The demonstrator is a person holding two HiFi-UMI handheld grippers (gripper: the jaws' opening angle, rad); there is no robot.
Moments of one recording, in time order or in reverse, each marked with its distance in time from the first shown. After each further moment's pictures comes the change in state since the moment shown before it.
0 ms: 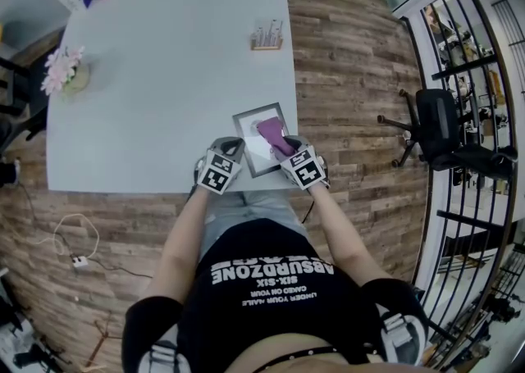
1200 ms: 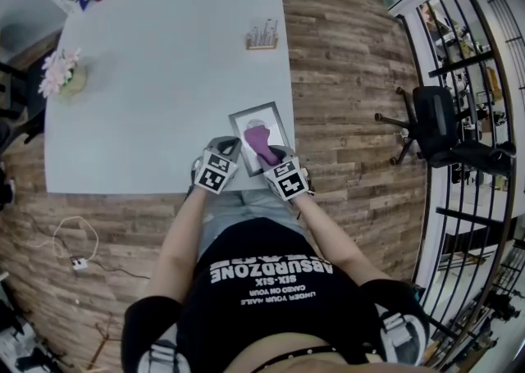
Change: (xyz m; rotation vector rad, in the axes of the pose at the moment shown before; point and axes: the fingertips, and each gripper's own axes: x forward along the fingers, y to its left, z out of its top) left arm 0.000 0.002 -0.001 0.006 -0.002 0.006; right arm 0.008 0.047 0.002 0.099 -0.043 0.001
